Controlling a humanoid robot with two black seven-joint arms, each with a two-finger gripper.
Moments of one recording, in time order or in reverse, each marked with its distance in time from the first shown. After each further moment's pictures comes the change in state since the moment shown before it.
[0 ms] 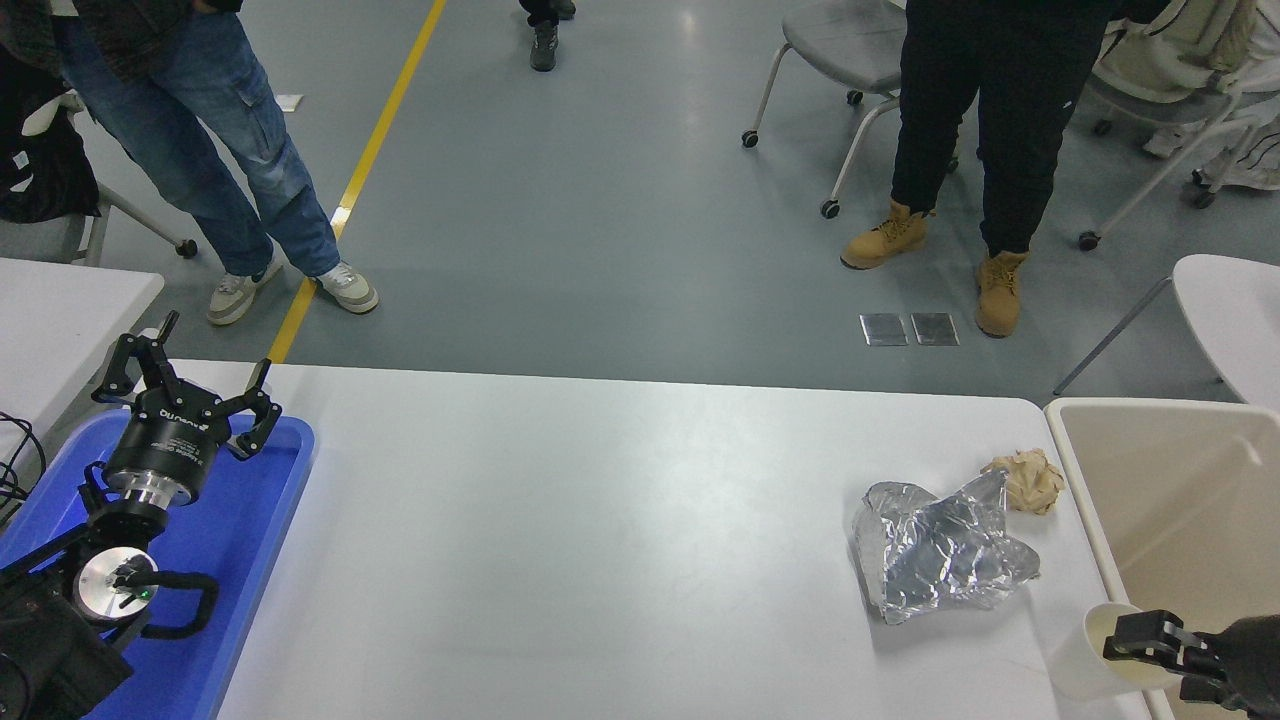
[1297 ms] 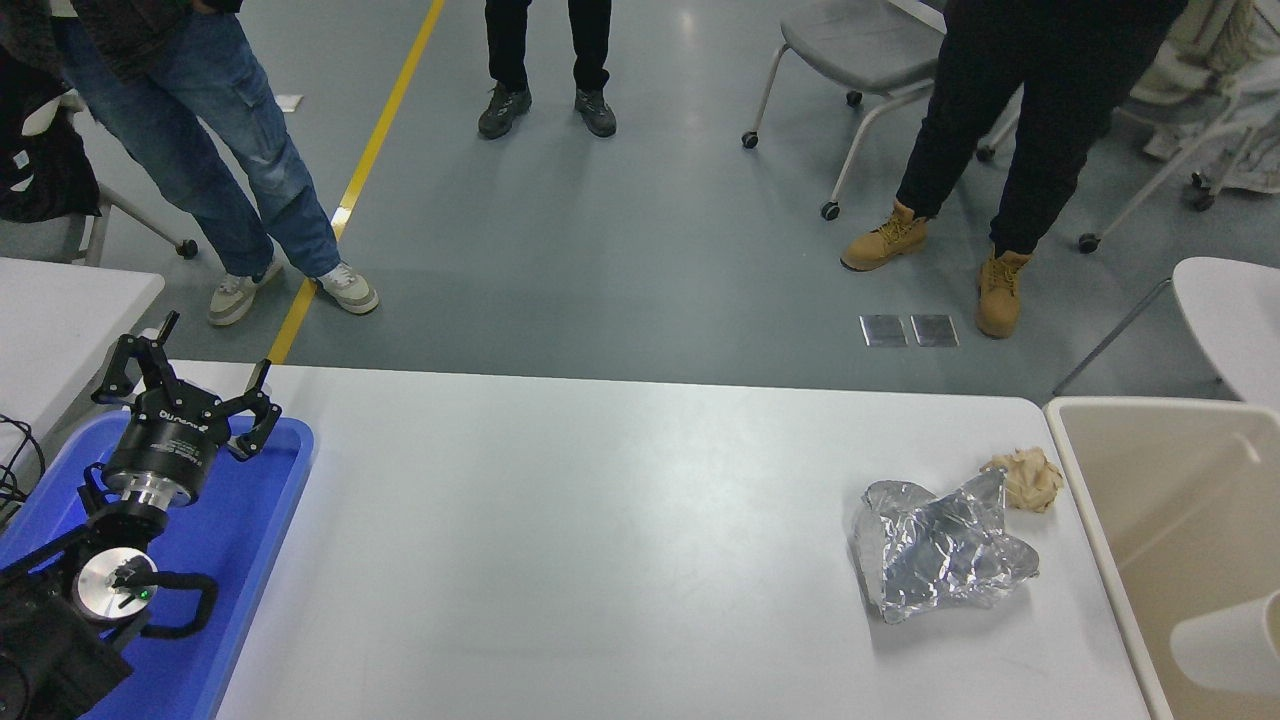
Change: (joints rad) left arm 0.000 0.000 0.000 0.000 0.000 0.000 0.000; right arm 0.263 -0.594 0.130 0.288 -0.051 0.465 0.001
